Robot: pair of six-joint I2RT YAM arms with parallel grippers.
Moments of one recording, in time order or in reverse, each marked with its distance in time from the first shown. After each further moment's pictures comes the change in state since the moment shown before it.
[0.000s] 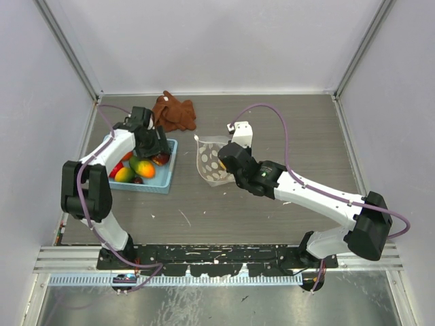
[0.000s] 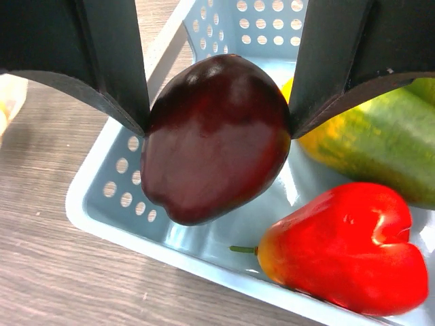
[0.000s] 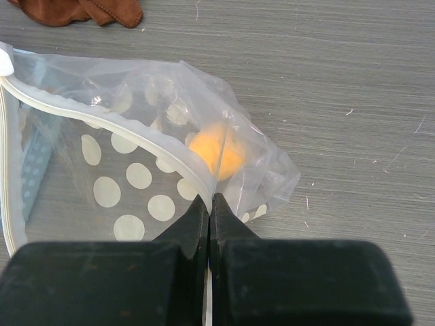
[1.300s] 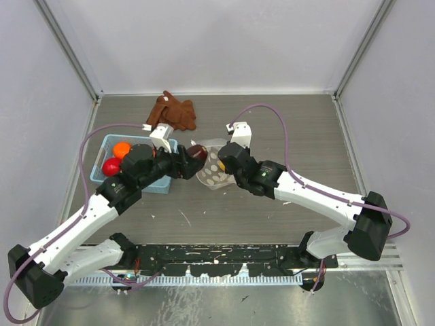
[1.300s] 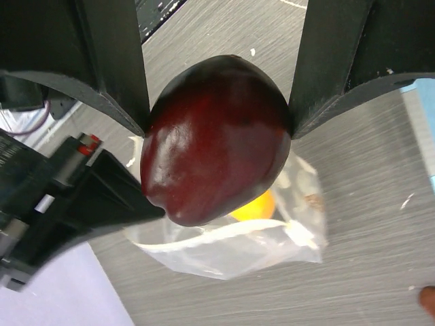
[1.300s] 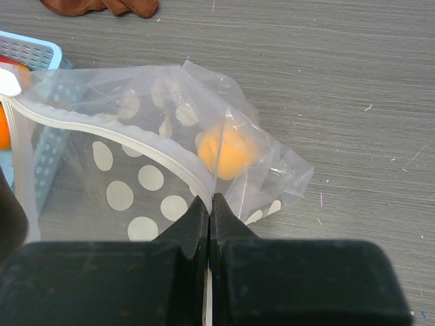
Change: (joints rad) left arm -0.458 -0.796 -0.440 0.447 0.035 -0.033; right arm 0.000 0.000 0.001 0.000 -0.049 0.010
